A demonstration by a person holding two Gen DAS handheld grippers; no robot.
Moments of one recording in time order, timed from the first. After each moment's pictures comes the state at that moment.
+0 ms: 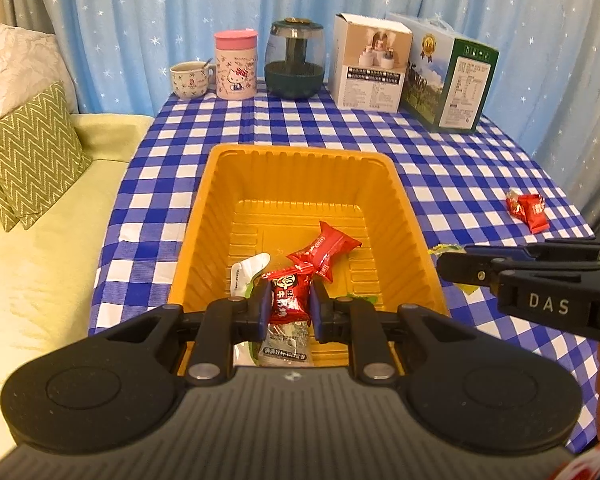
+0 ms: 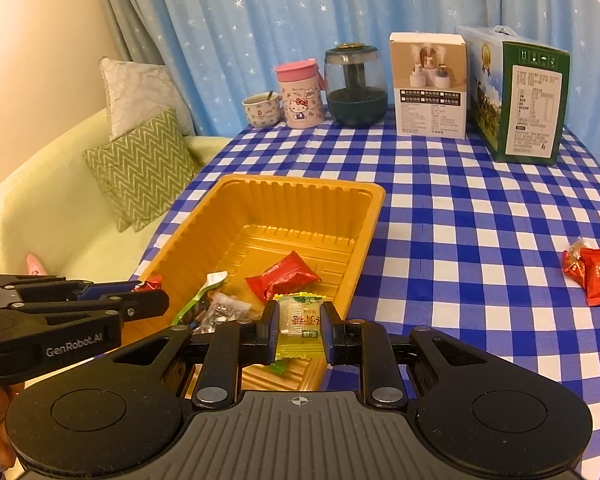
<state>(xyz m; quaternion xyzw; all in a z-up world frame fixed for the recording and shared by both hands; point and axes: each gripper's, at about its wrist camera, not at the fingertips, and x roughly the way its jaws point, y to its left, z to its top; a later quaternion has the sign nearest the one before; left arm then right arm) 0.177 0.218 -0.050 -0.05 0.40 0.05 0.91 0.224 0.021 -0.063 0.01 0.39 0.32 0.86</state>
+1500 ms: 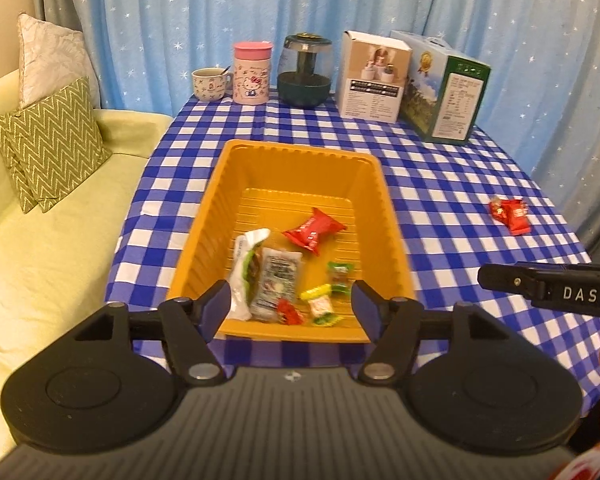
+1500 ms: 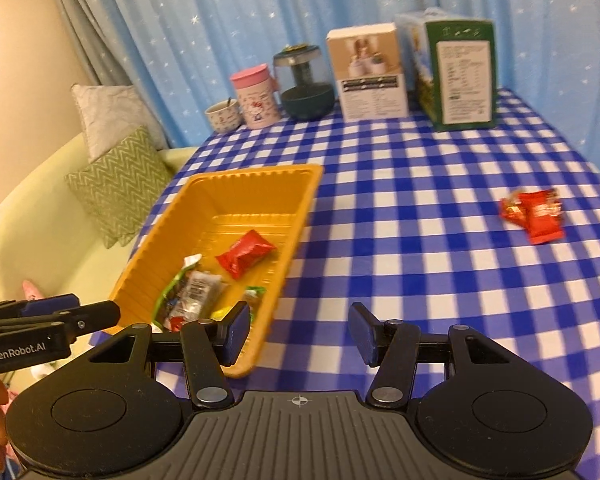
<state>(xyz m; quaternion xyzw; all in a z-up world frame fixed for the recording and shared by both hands) 0.112 0.186 -0.020 -0.07 0.38 0.08 0.92 0.187 -0.052 -0.047 0.05 0.40 0.27 0.87</state>
